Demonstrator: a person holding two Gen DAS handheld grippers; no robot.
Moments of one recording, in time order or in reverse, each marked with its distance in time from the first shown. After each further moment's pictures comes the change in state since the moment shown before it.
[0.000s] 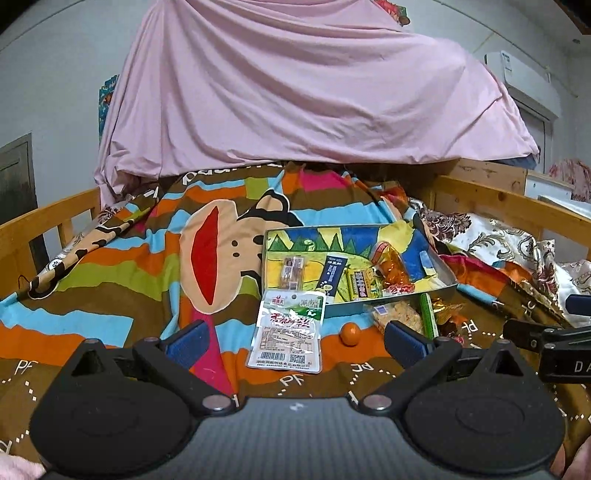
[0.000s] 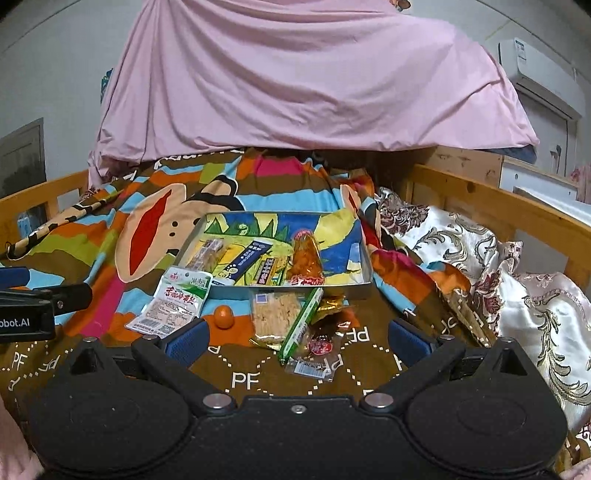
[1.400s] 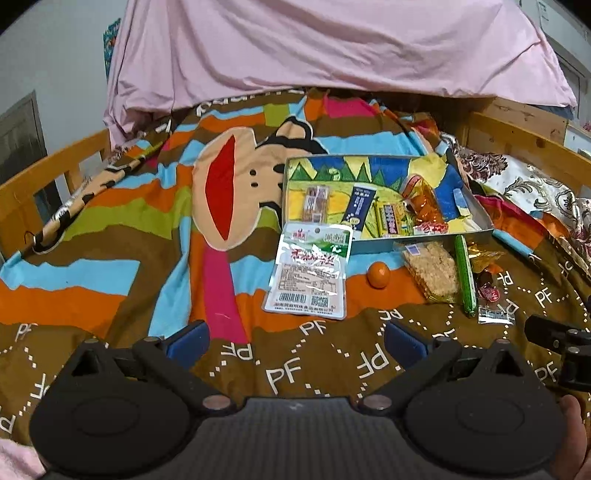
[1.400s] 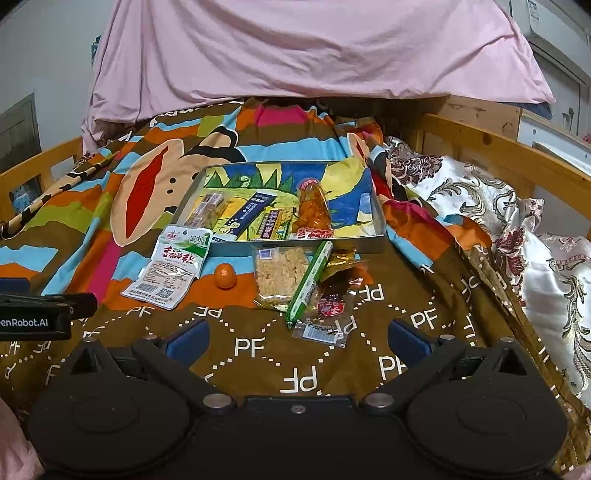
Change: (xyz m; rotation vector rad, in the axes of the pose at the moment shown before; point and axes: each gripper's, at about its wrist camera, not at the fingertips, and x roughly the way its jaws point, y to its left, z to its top) left arm 0.043 0.003 -0.001 -0.017 0.257 0.080; right arm 0.037 0.000 -0.002 0.022 0.170 0.026
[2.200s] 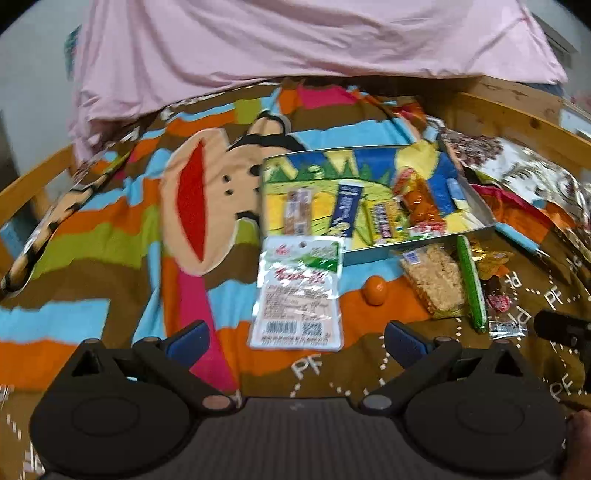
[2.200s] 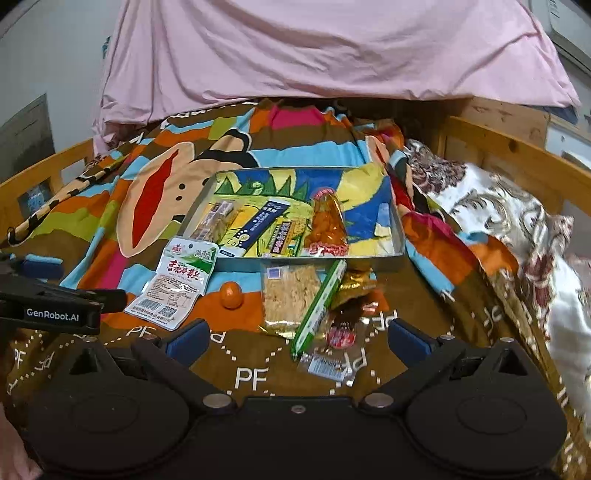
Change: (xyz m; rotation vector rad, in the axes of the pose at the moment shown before) left arm 0.044 -0.011 0.036 0.117 0.026 -0.054; right arm 0.030 -0.010 0.030 -0.034 0.009 0.075
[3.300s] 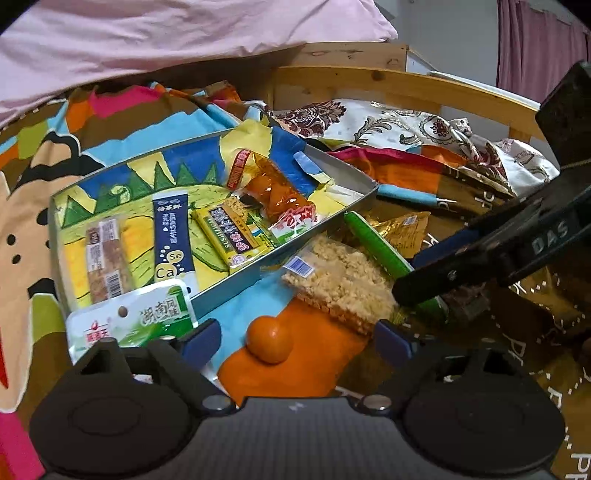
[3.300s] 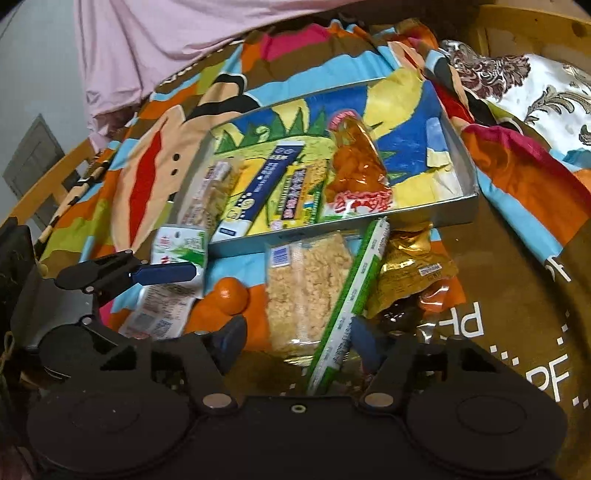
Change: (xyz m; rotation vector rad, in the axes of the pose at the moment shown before) left arm 0.138 -0.017 0.015 0.335 -0.061 -0.572; right arm 0.135 -0.040 0.020 0.201 0.225 0.217
